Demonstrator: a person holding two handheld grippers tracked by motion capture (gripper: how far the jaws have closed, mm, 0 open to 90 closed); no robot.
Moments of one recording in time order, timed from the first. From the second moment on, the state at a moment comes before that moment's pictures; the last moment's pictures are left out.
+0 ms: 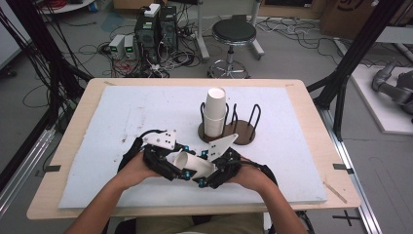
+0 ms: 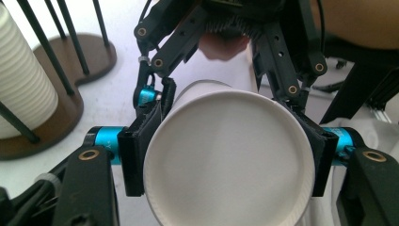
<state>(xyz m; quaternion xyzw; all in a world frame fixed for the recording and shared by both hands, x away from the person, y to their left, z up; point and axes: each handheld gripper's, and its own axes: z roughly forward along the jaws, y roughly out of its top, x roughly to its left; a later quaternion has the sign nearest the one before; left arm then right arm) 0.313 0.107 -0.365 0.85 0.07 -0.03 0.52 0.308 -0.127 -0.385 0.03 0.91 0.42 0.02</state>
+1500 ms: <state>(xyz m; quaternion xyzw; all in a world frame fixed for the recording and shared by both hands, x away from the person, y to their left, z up) 0.311 0.127 -0.359 0.71 0.04 0.00 0.70 0.317 -0.160 -0.373 0.08 0.76 0.64 -0.01</state>
